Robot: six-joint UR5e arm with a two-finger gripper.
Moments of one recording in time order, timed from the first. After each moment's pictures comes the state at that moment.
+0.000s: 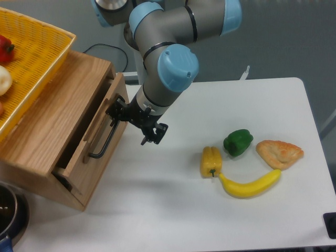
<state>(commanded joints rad) 2.41 -1.83 -1.48 -1.55 1.15 0.79</state>
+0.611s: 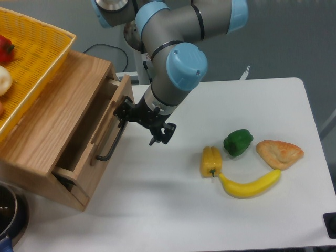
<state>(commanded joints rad) 2.45 -1.83 -1.48 -1.53 1.21 0.79</state>
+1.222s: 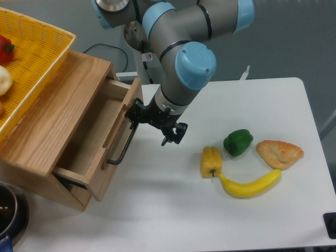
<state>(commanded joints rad) 2.48 -1.83 -1.47 -1.52 1.21 0.79</state>
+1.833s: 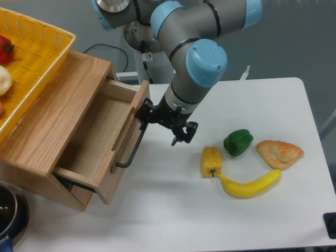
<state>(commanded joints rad) 2.51 -1.84 -1.45 -1.52 1.23 0.81</state>
